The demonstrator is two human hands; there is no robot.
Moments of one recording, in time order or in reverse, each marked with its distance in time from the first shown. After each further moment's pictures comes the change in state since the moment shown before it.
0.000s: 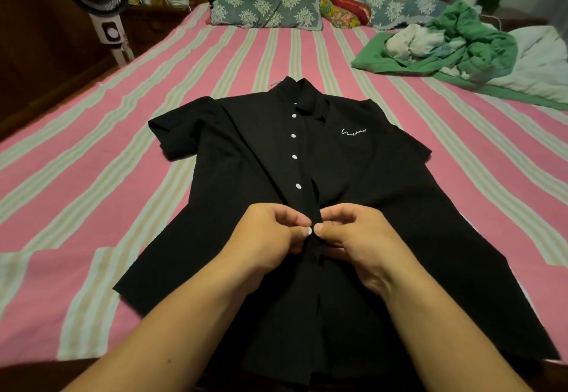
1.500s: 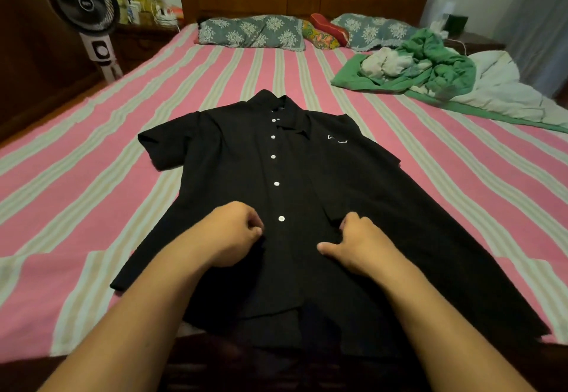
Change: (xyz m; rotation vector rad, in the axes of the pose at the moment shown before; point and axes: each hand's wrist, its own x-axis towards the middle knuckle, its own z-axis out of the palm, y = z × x) left_hand -0.014 0.035 -0.031 0.915 -0.079 0.083; right_hand 0.001 -0.010 -0.040 -1.222 0.133 0.124
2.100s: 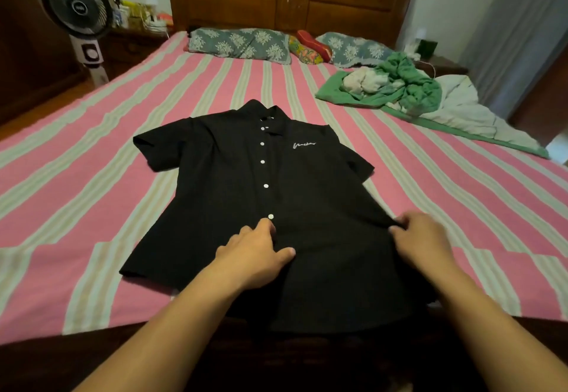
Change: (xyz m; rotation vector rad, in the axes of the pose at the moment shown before) left_hand -0.032 0.022 0.044 -0.052 -0.074 -0.058; right_hand -0.022 0.103 -0.032 0.158 0.469 0.108
